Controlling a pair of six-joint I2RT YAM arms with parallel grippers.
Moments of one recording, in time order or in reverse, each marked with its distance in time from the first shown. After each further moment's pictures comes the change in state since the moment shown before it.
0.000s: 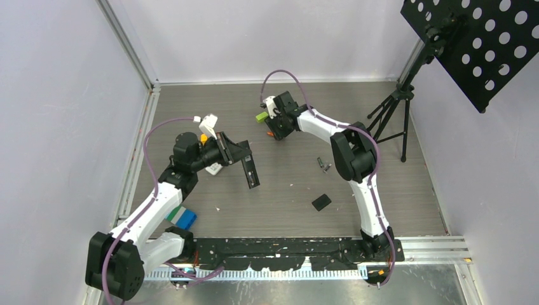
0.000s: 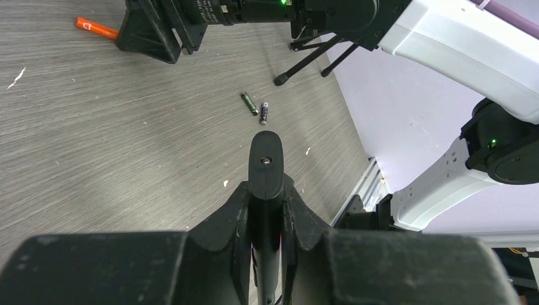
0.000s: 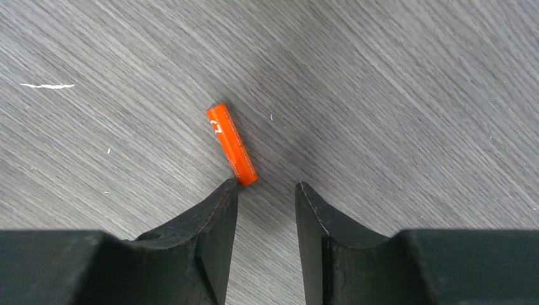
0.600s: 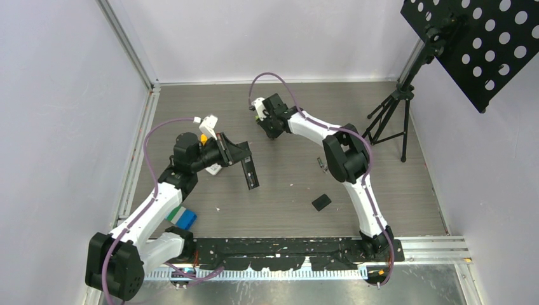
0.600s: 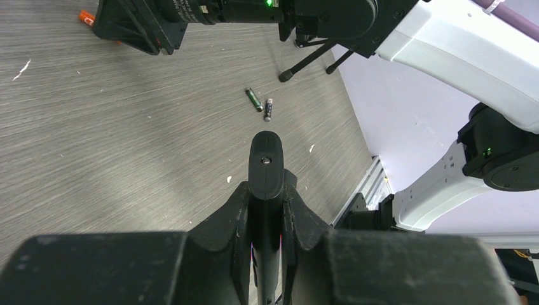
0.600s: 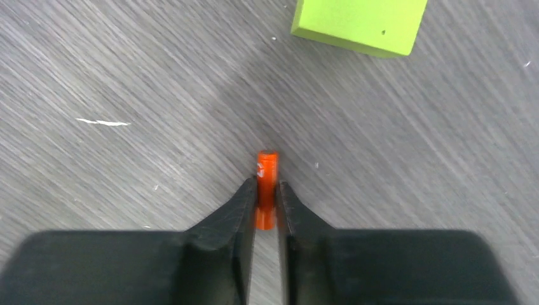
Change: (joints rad) left arm 0.000 -0.003 0.000 -0.025 -0.004 0.008; right arm 0.070 0.051 0.079 0.013 0.032 -0.047
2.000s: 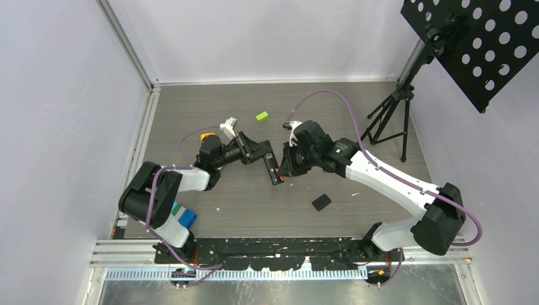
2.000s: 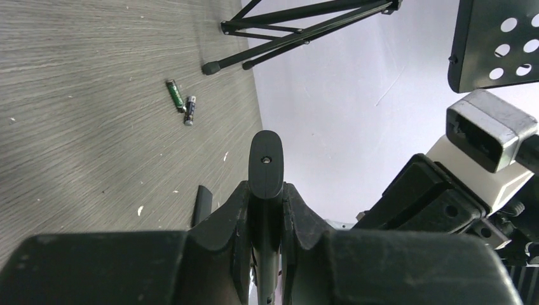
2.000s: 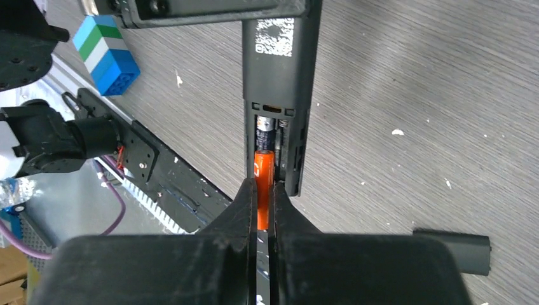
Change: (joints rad) left arm -0.090 0.580 -0.050 0.804 0.099 -0.557; right arm 0.164 -0.978 -0.718 -0.145 -0.148 0.739
